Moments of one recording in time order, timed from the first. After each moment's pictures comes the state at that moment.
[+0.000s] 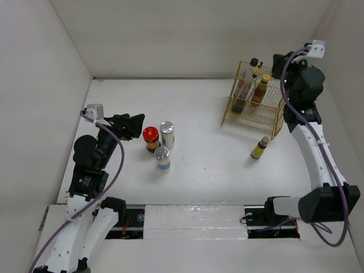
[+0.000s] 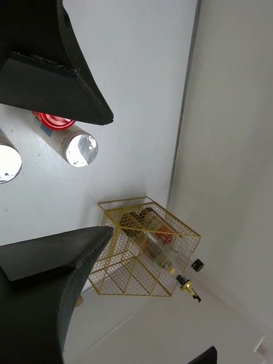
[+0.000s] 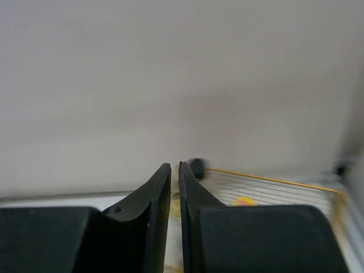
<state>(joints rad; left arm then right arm) -0.24 0.58 0.77 -0.11 0.14 -0.51 -0.01 1.32 1.32 0.20 0.02 0.22</state>
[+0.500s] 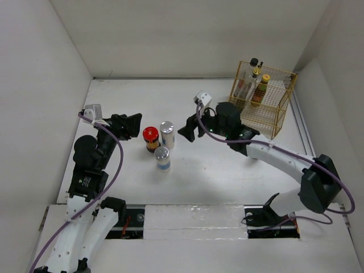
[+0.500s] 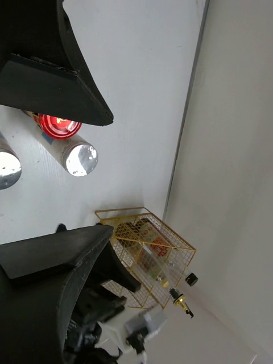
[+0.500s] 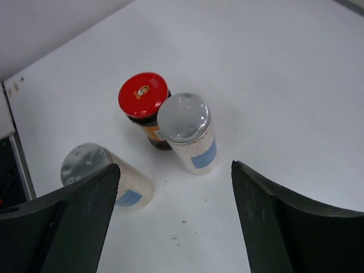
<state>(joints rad) -0.24 0.57 0.77 -0.13 0.08 -0.51 0.69 1.40 1.03 0.15 -0.29 0.12</state>
